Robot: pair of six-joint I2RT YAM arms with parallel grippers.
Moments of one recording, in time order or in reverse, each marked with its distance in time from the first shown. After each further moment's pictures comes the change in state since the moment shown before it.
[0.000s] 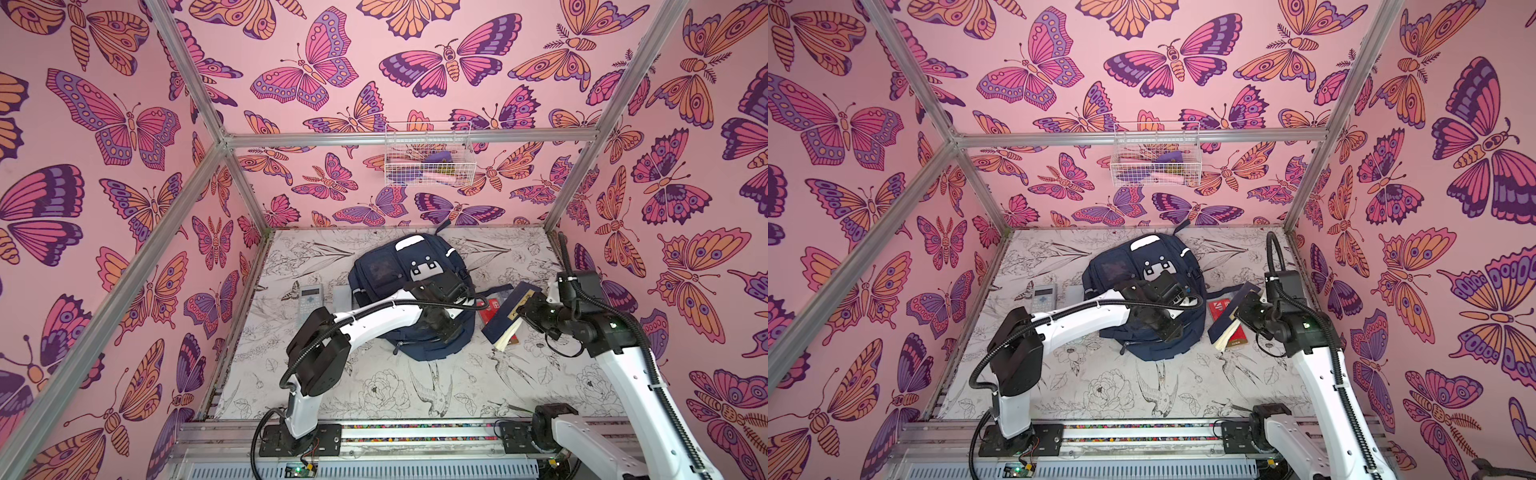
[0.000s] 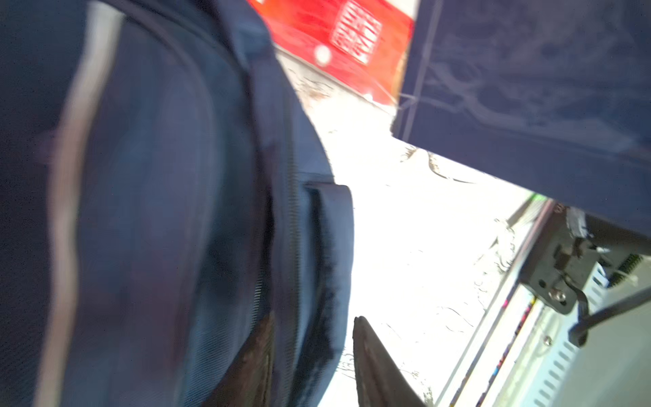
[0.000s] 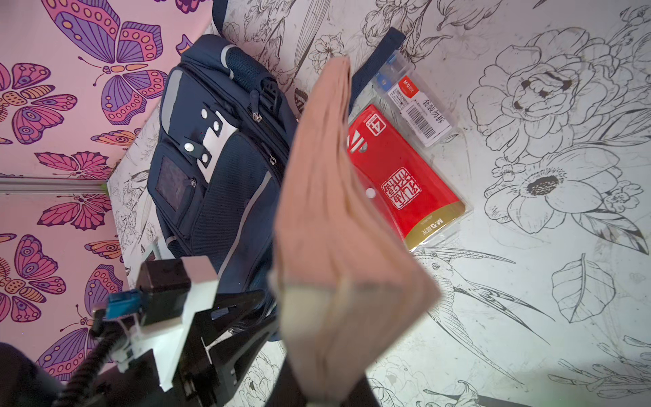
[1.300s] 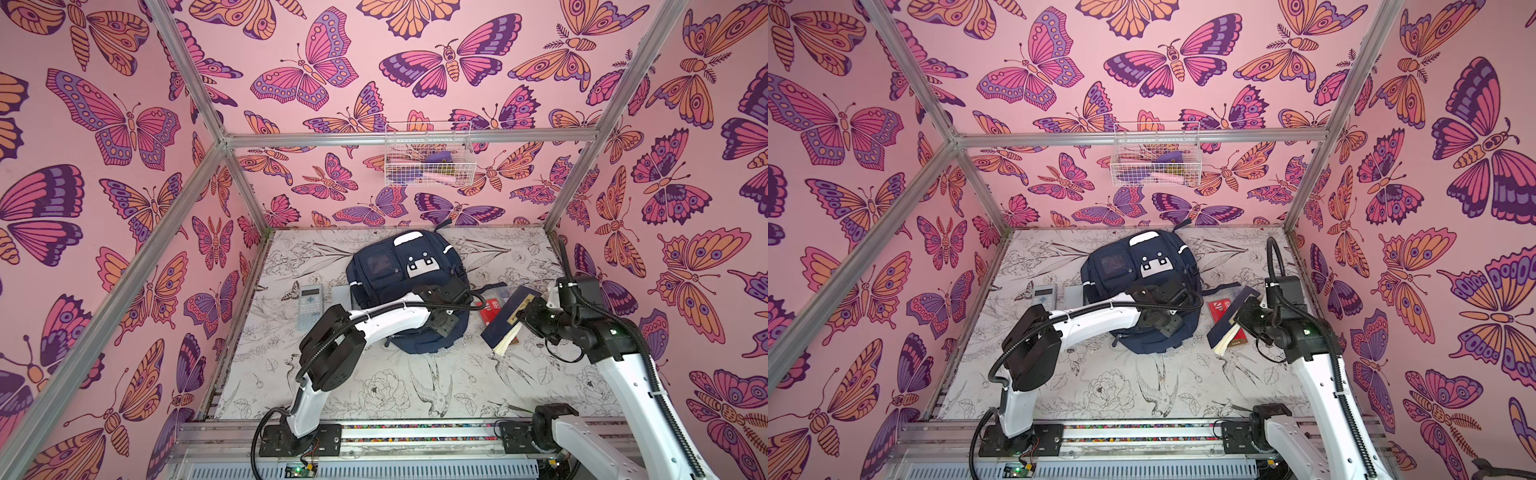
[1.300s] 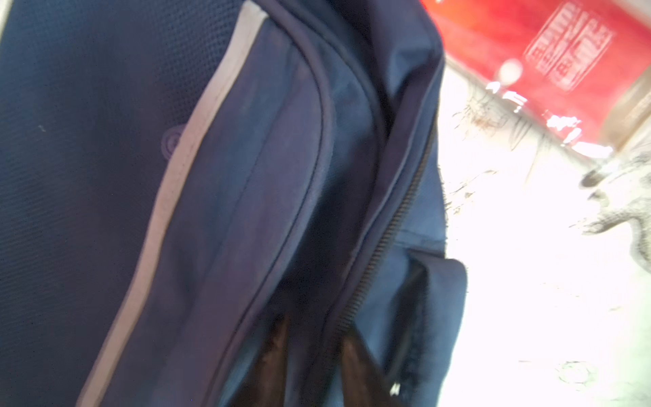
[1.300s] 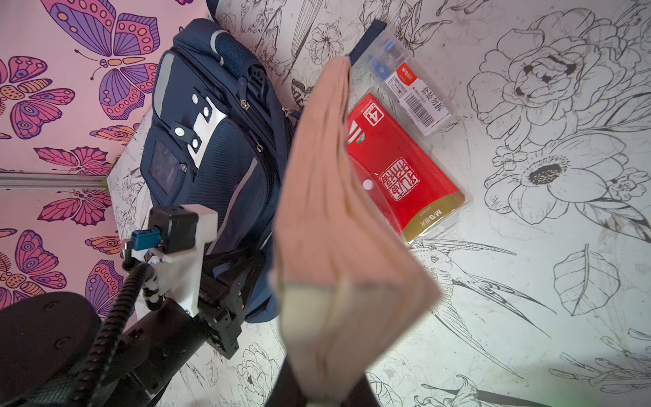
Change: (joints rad) left arm -0.002 0.069 0.013 0.050 -0.354 -0.119; right arm -0.004 -0.039 -0.037 0.003 -0.013 0.003
